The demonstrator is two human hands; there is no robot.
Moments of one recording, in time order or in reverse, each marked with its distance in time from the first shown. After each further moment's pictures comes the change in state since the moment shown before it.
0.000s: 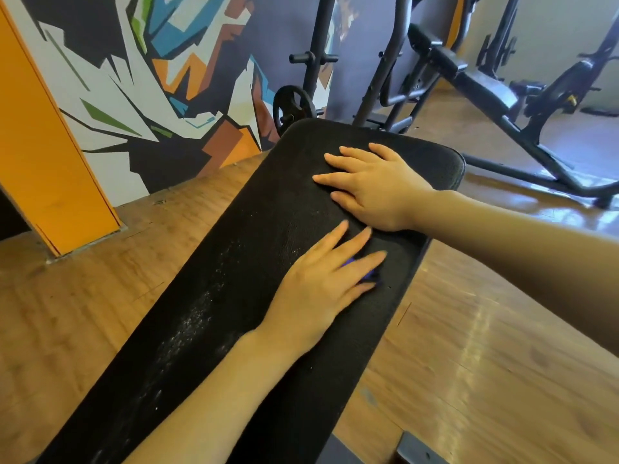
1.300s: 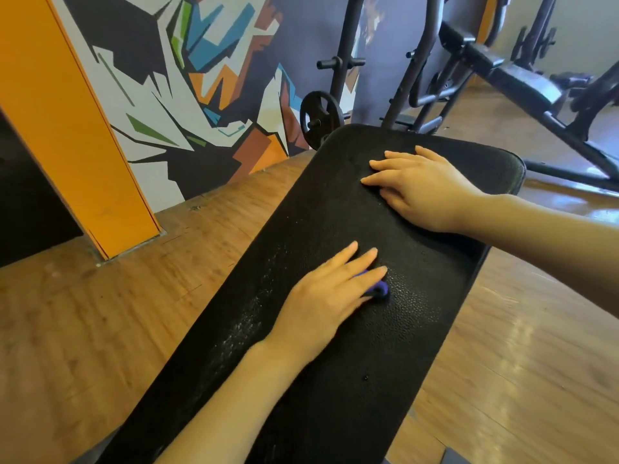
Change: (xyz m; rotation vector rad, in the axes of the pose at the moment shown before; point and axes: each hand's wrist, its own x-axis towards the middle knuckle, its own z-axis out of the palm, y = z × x) left_hand -0.036 -0.044 -0.012 -0.009 -0.012 0.033; right_hand 0.006 -0.008 -0.006 0.146 0.030 0.072
